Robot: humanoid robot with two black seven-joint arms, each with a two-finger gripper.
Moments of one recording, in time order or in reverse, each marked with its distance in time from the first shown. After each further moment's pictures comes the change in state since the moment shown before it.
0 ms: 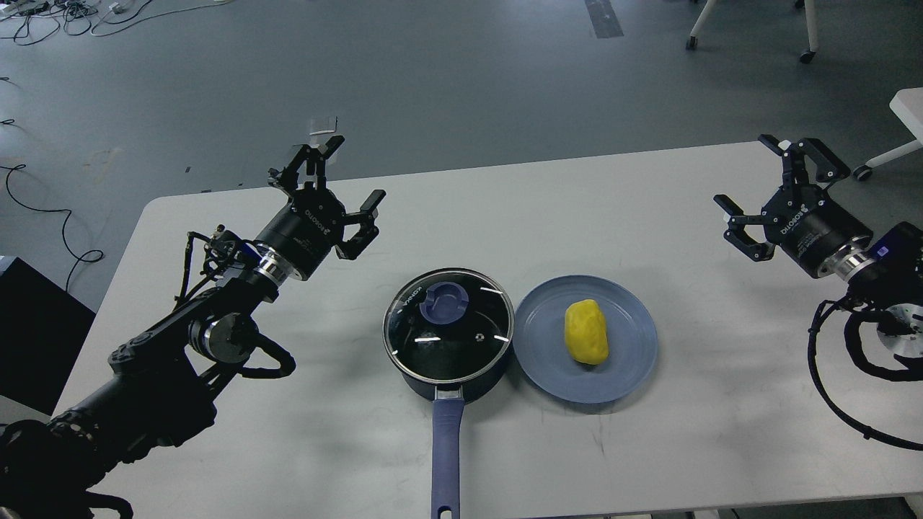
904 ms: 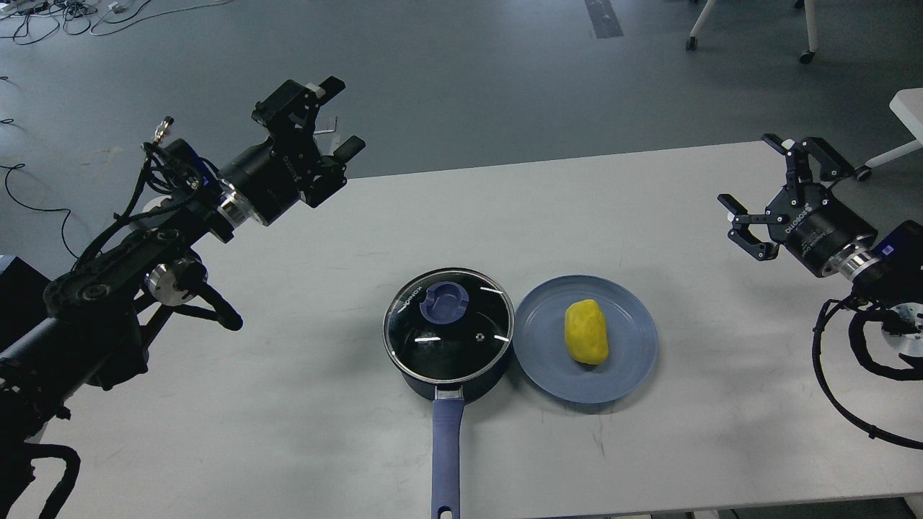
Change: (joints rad) left arm -0.206 0.182 -0.019 -0.162 0.524 0.000 -0.024; right arm 0.003 -0.013 -0.005 0.001 0.000 0.000 0.000
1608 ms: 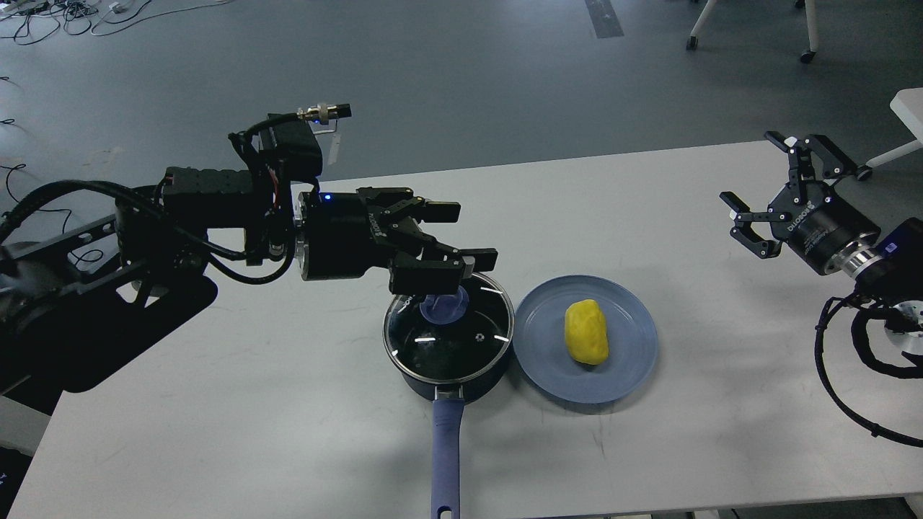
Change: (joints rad) left arm -0.046 0.133 0.029 -0.604 1.270 0.076 0.000; right arm 0.004 -0.003 0.000 0.003 -0.001 0.000 0.000
